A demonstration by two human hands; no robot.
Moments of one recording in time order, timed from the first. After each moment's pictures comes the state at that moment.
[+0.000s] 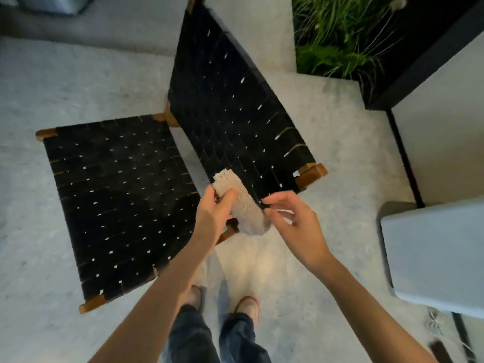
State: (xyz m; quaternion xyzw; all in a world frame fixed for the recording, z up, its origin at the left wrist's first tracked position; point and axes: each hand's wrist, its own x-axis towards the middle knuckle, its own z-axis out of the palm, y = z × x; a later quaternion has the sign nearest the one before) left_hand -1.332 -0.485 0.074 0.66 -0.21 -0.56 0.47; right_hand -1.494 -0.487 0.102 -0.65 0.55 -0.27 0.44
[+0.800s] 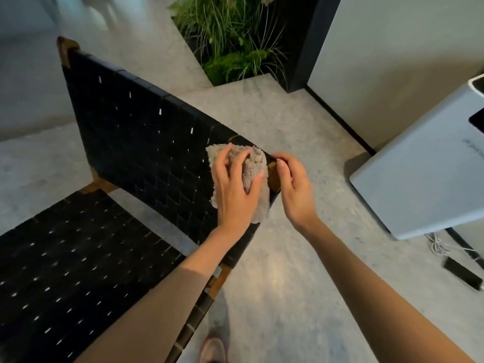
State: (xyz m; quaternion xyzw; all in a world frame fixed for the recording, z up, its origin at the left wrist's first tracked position) left_hand -1.395 -0.589 0.021 0.51 -0.70 -0.23 0.44; right_hand -1.510 -0.560 0.037 -0.49 0.69 -0.47 0.26
